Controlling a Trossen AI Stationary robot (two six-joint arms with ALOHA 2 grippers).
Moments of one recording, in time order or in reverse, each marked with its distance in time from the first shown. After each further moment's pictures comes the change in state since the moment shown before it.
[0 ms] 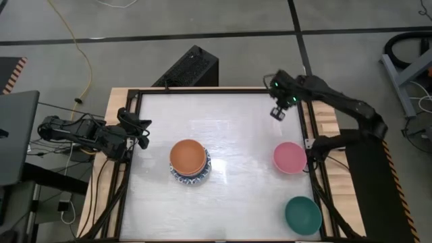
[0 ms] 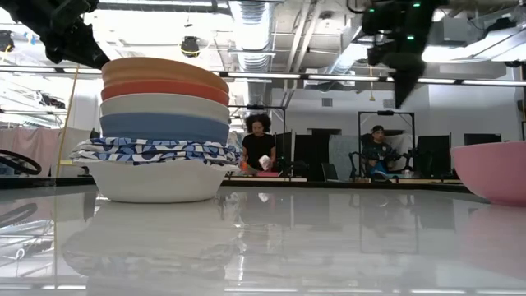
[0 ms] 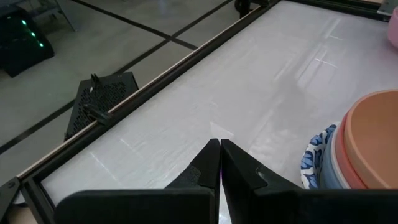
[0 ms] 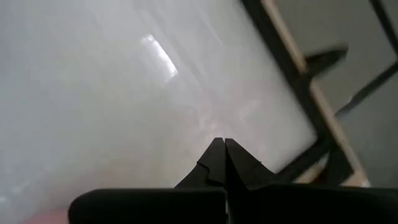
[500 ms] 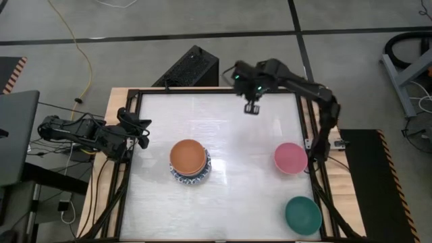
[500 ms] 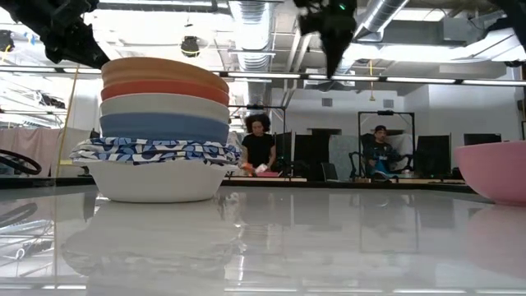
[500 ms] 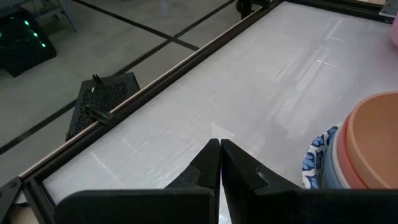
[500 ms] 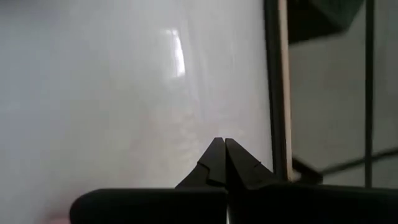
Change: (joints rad) left arm 0.000 0.000 0.000 0.000 -0.008 -0.002; right arm 0.240 0.553 0.828 -0.347 0.002 -0.208
